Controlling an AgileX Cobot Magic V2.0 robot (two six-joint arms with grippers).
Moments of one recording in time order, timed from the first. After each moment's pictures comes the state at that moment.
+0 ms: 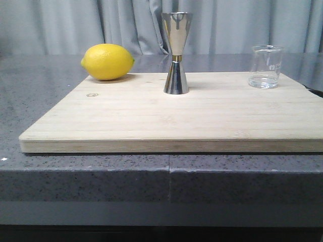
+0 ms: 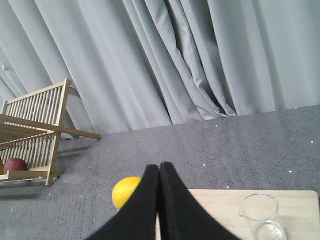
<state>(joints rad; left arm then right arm) -0.41 0.57 -0.87 0.37 0.95 -0.23 -0.09 0.58 -0.71 -1.84 -0.52 2.27</state>
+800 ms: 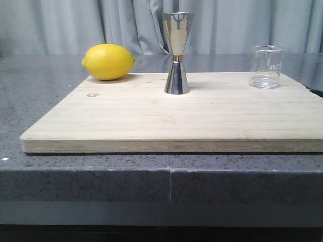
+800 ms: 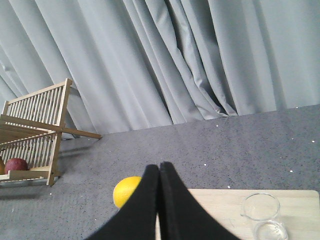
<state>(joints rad) -0.05 0.02 -0.23 0.01 0.39 -0.04 -0.09 0.58 -0.71 -1.84 -0.52 2.28</state>
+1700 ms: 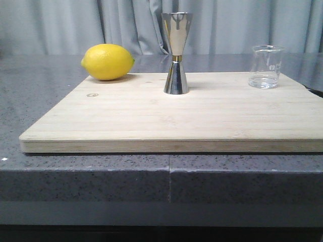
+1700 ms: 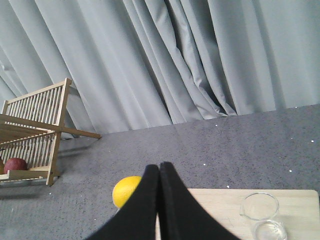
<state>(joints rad) -0.05 -0.01 0.01 -0.16 0.04 0.07 -0.09 0.58 -0.71 -1.84 -0.52 2.28</state>
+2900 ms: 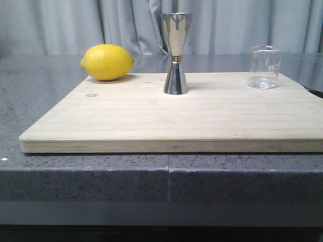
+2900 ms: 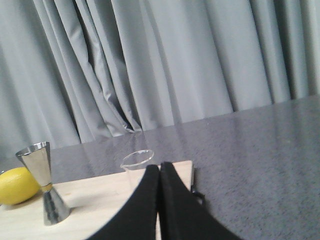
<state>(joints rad) -0.05 -0.01 0.01 -0.16 0.04 0.07 -0.09 -0.01 -0.08 -1.28 -0.15 1.56</state>
